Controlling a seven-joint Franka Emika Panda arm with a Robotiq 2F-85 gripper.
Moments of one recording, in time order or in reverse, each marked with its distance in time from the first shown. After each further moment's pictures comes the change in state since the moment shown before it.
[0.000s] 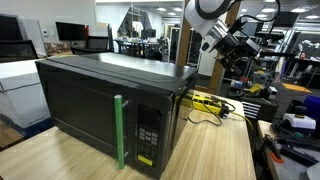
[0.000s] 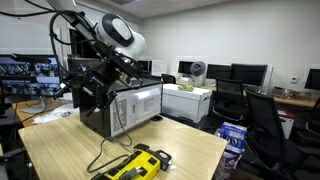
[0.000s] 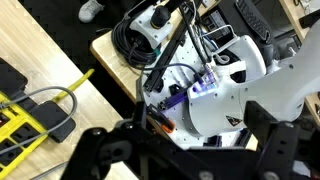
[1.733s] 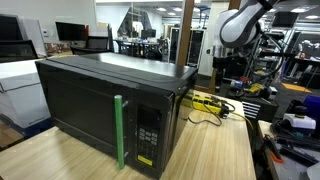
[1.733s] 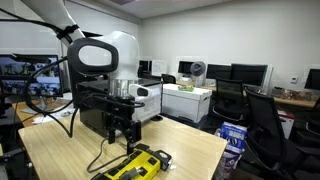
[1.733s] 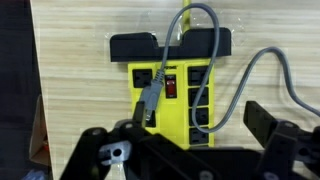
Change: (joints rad) arm -0.083 -0.009 -0.182 -0.307 0.157 1.090 0.738
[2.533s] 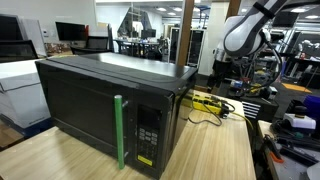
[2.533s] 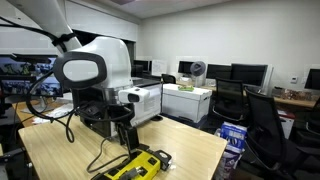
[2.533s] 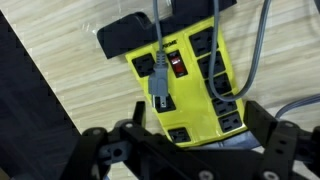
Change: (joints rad) arm -0.003 0.021 -0.021 -0.092 0.075 0.304 0.272
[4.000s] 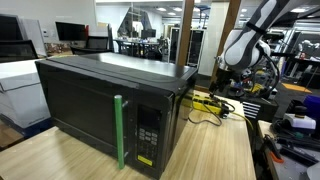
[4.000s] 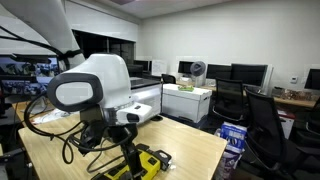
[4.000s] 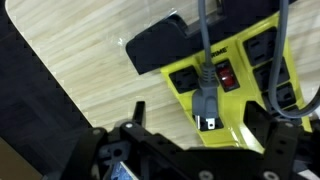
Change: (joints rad) arm -0.079 0.140 0.000 0.000 0.032 0.200 0.007
